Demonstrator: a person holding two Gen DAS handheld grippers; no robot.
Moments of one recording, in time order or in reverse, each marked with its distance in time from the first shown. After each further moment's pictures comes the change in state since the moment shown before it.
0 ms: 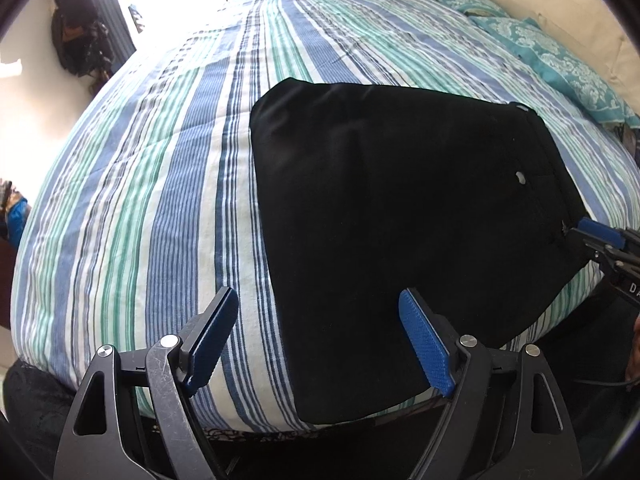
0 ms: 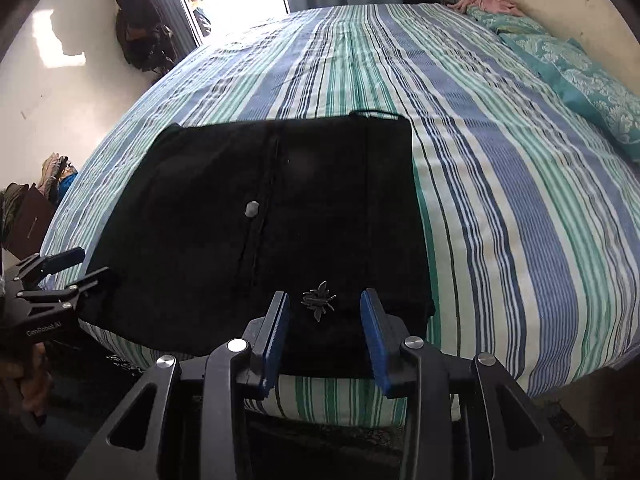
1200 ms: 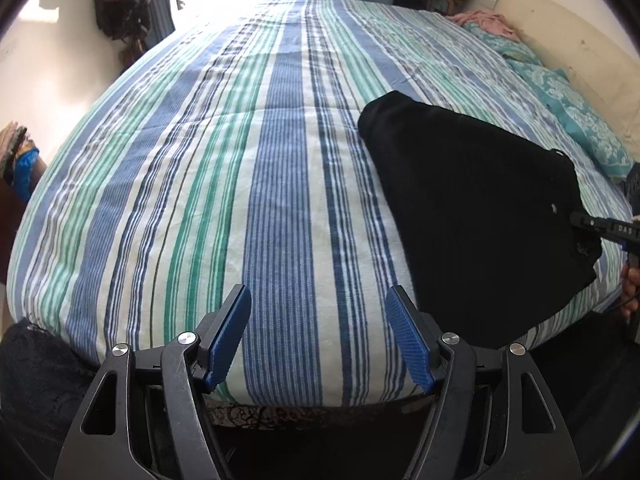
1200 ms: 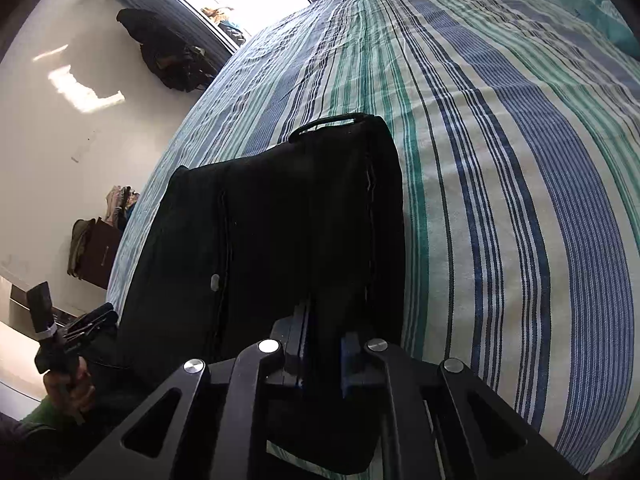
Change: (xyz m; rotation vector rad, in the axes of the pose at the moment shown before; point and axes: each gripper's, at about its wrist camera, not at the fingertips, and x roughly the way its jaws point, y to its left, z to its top) left arm -0.020 0.093 -0.026 -0.149 -0.043 -0.035; right arm 0.043 -0.085 0.041 0.098 0.066 0.335
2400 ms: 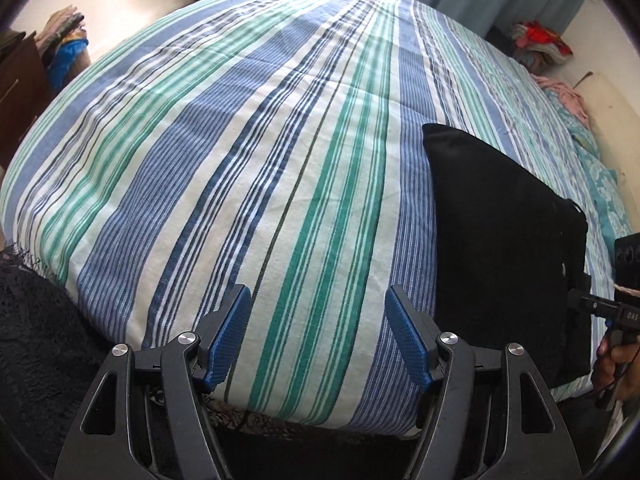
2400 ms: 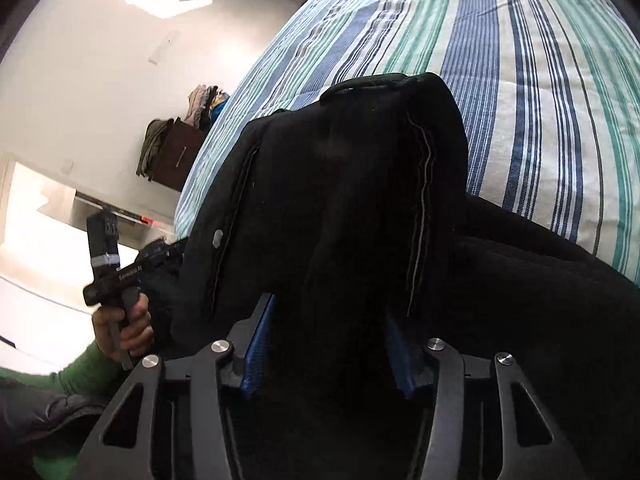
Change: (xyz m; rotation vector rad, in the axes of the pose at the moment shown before) left arm 0.032 0.116 -0.005 -0.385 0.068 0.012; right arm 0.124 0.145 0.025 -0.185 0.328 0.358
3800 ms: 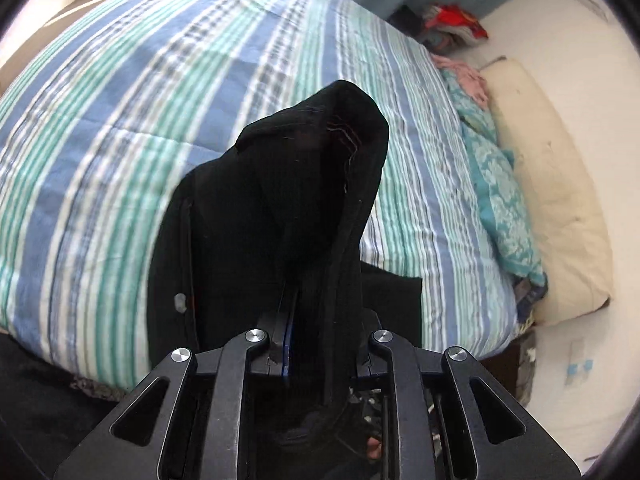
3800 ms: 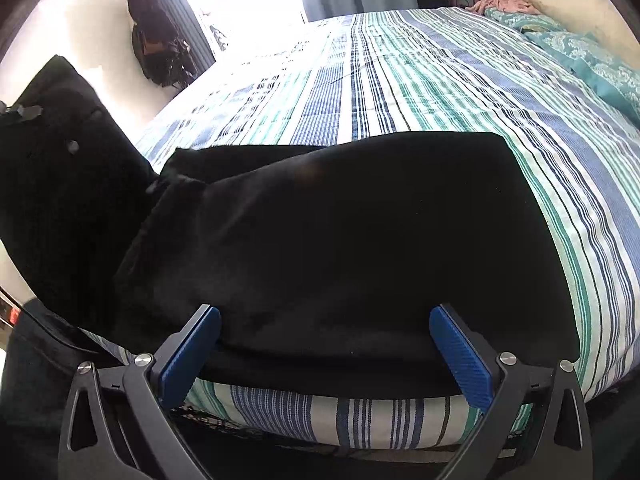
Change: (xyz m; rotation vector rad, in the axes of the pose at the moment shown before) left arm -0.074 -0.167 0.060 0.123 0.149 -0.346; right arm -0.032 0.044 -0.120 0.145 -0.436 -0.585
